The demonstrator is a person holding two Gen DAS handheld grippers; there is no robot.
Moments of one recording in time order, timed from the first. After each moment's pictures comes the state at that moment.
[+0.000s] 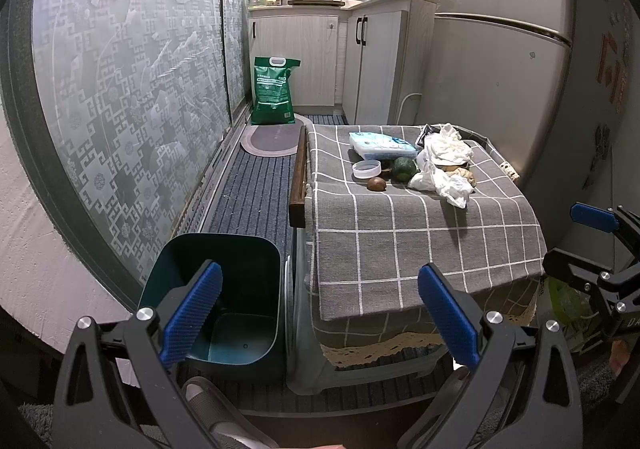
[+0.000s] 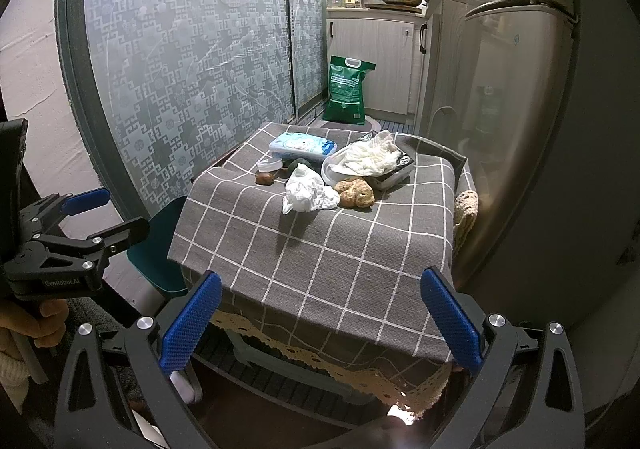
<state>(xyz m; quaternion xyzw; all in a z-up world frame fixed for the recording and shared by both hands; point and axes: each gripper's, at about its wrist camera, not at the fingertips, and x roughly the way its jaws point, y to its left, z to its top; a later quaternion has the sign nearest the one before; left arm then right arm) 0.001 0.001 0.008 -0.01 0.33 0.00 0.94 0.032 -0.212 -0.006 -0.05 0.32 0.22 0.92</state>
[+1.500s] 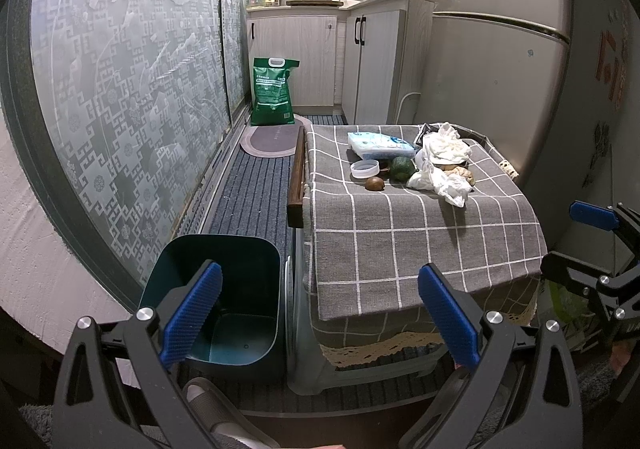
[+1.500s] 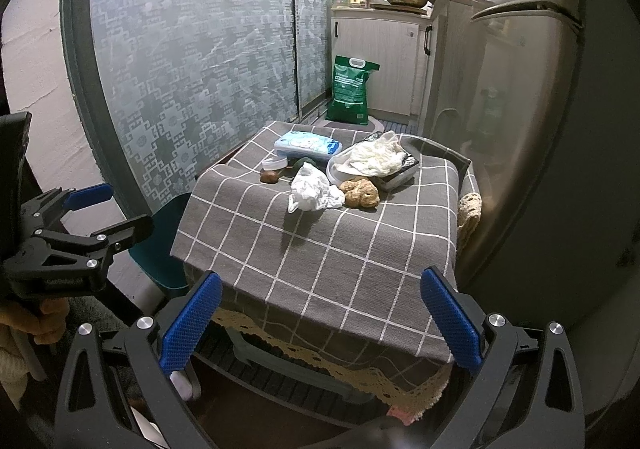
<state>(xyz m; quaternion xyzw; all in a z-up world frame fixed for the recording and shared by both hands) 0.001 0.001 0.003 -0.01 0.33 0.00 0.94 0.030 -0.207 -0.009 -0.06 0.32 0.23 0.92</state>
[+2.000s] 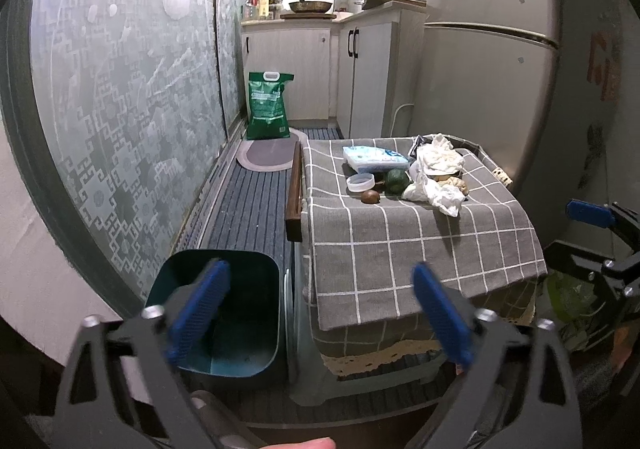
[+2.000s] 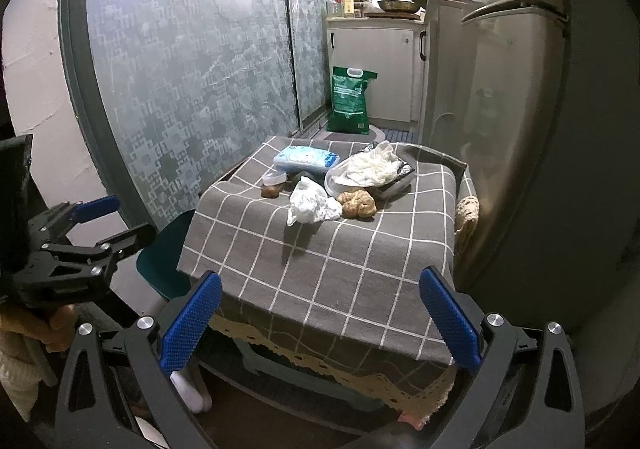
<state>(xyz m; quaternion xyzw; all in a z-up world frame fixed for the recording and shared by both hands) -0.002 -0.002 0.009 0.00 0.31 -0.02 0.95 0.030 -0.221 0.000 -0.03 0.31 0.23 0.92</state>
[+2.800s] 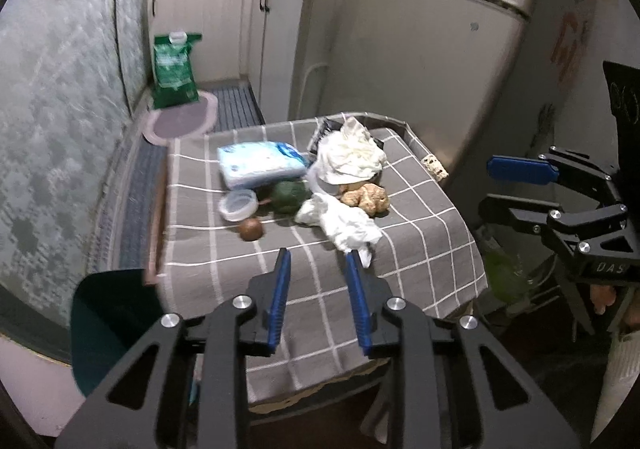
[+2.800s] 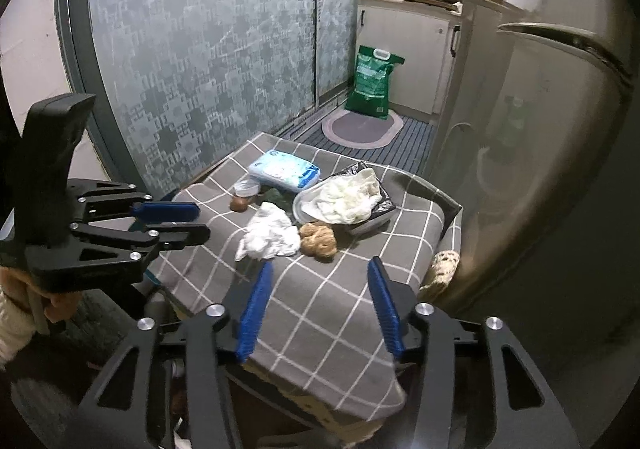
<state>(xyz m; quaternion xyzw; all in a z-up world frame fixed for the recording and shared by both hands) 0.094 -0.057 0.010 -0.02 0.40 -0.18 0.90 0.105 -0.234 0.032 -0.11 0.35 0.28 0.89</state>
